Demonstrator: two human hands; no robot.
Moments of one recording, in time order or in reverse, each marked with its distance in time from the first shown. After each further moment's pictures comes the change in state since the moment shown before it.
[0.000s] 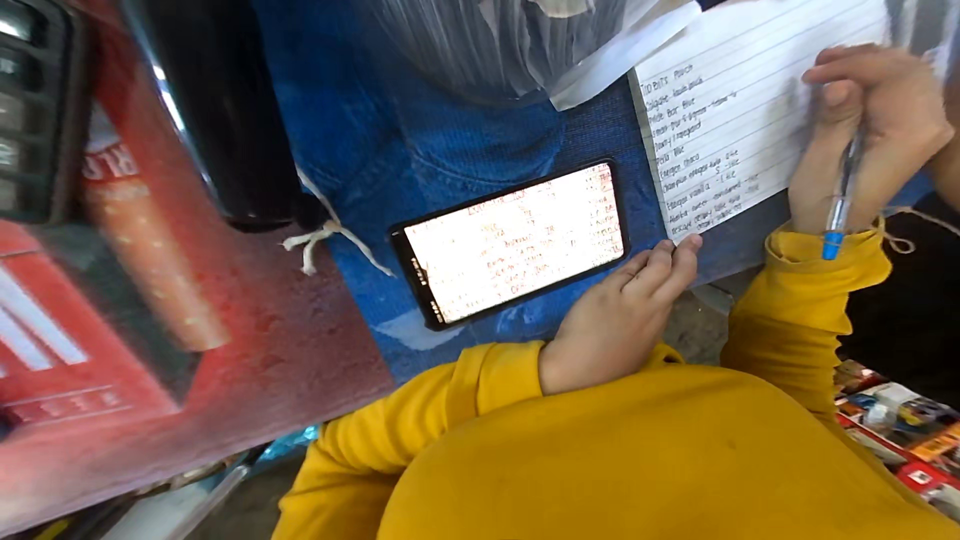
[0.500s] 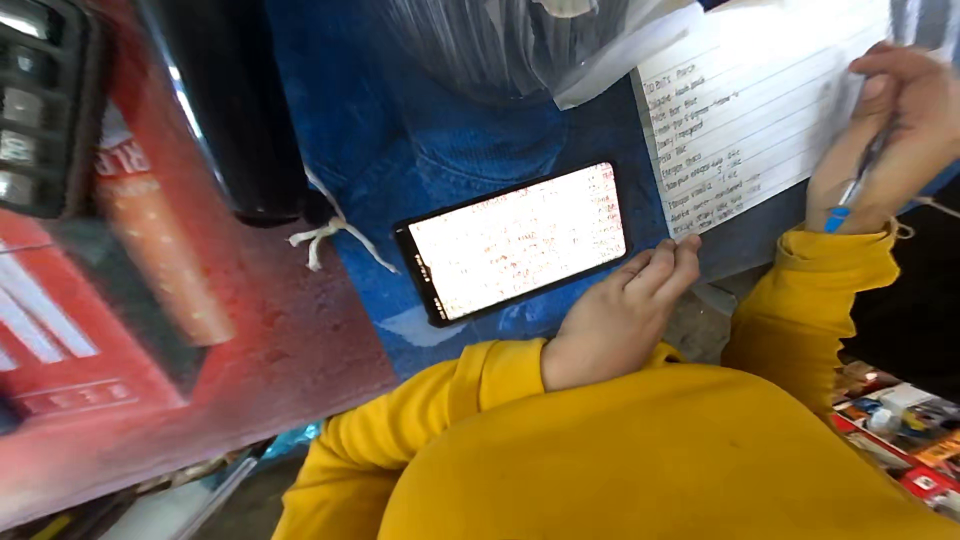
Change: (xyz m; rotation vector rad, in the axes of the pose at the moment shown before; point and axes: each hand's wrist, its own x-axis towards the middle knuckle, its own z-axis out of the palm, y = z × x) left_hand 0.000 0.001 -0.004 0.102 -0.012 0.029; right_hand -0.002 0.008 -0.006 -0.147 0.019 0.262
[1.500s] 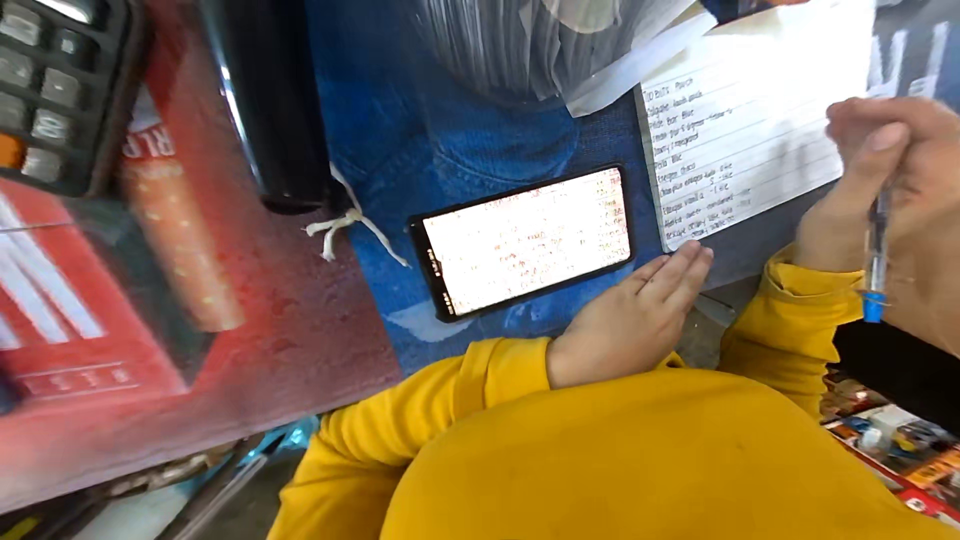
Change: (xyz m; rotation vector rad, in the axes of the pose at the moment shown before) left_hand 0.003 -0.002 0.006 0.090 -0.008 0.163; right_hand -0.019 -0.011 -0.004 0.327 0.092 -0.233
